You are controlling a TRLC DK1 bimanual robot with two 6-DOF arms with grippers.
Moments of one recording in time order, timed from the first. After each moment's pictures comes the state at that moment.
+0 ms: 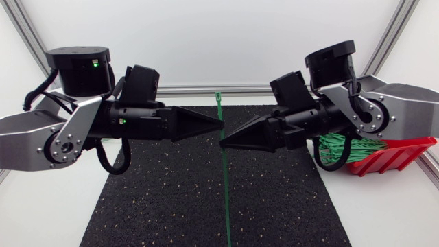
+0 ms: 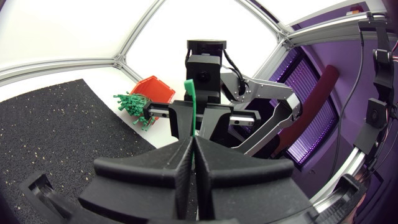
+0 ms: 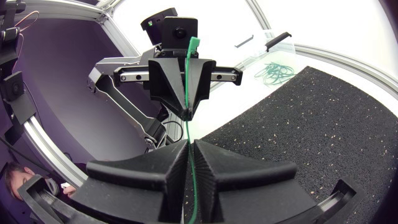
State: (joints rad) left arm -0.47 1.40 0.79 0.35 1.06 -0.44; right arm 0.40 1.43 0.89 -0.16 -1.19 -0.01
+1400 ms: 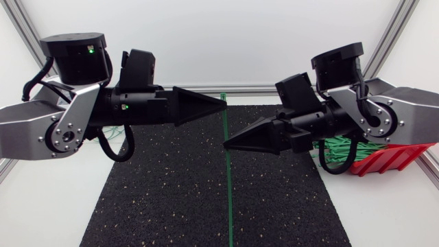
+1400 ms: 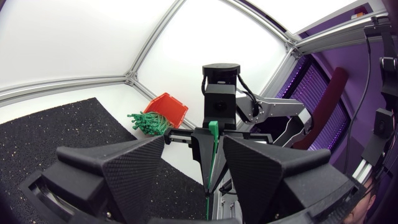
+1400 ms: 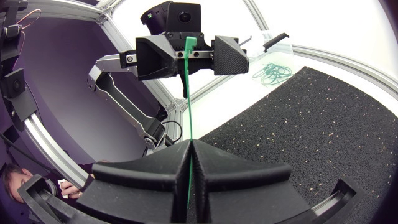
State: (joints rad) left arm -0.45 1.42 0.85 0.39 0.97 -0.45; right arm 0.39 1.39 0.86 -0.16 -1.19 -0.01
